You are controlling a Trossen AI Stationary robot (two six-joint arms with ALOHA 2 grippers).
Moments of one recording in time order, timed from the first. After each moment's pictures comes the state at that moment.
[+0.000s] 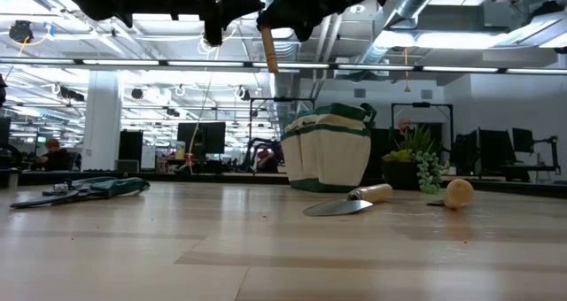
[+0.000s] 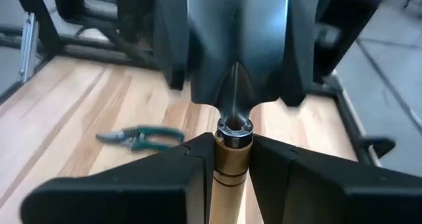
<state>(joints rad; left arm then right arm) 0.14 1.21 0.60 0.74 -0.05 -0.13 -0.18 1.66 1.38 -0.14 -0.24 -0.23</state>
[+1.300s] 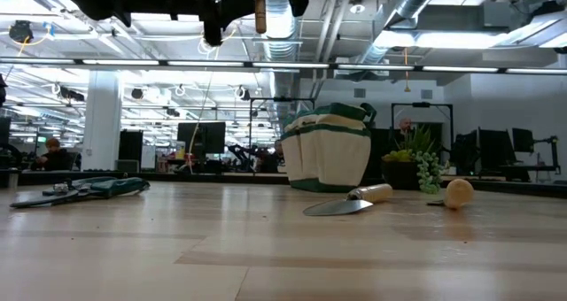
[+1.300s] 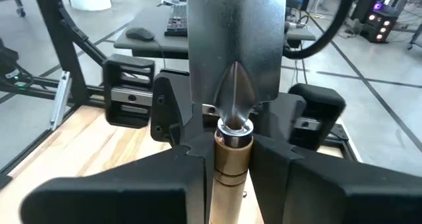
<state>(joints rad) 0.12 1.21 0.60 0.75 -0.10 -0.11 -0.18 1.64 1.45 -0.09 -0.32 -0.19</state>
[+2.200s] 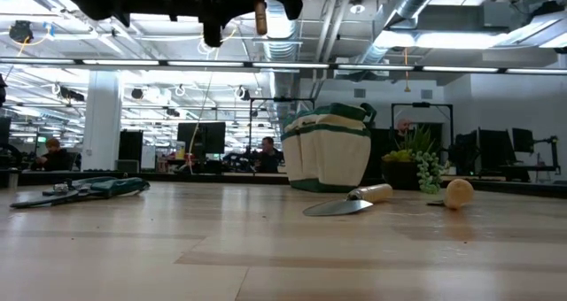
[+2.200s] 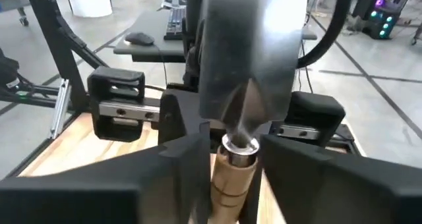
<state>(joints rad) 0.12 1.21 0.60 0.73 -0.11 -0.12 -0.18 1.68 1.48 -0.07 -0.33 -0.15</state>
